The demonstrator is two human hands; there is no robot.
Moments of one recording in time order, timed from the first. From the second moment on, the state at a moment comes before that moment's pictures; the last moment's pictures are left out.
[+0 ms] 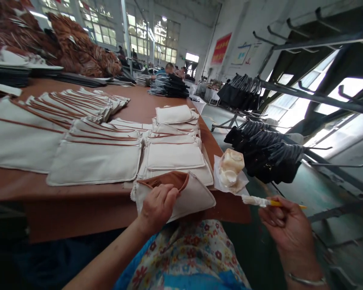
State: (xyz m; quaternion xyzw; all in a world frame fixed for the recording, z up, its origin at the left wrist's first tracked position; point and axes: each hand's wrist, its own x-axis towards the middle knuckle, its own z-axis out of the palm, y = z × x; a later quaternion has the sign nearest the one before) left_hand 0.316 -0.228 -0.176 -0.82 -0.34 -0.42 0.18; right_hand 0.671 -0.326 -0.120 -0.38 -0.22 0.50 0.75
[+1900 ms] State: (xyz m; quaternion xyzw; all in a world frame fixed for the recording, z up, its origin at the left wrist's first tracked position) left_hand 0.398 -0.155 -0.114 -0.74 -0.45 -0.24 -0.43; right_hand 0.653 -0.246 -0.115 -0.52 -0.45 0.16 0.70
